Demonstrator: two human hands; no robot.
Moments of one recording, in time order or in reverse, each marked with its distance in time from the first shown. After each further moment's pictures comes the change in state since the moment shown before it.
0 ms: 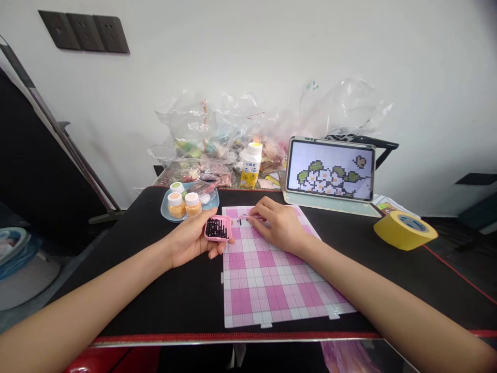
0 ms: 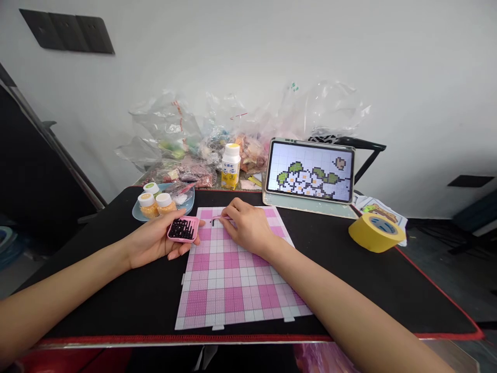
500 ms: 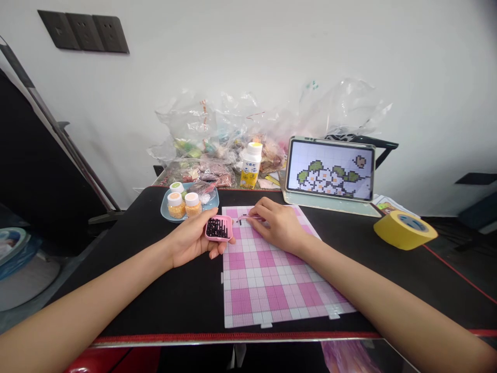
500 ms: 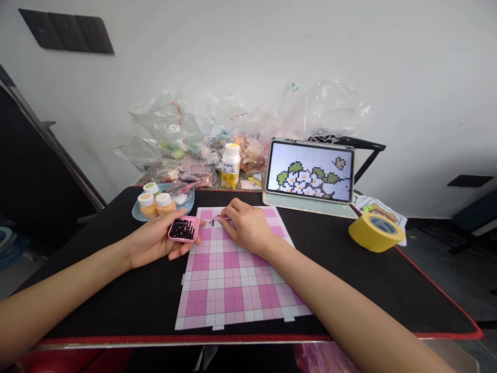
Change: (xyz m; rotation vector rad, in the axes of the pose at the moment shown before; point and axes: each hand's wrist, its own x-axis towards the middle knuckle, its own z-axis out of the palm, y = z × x) left_hand 0.000 0.000 -0.001 -0.022 -0.032 0.004; right_hand 0.001 -0.001 0.000 0.014 -0.026 0.006
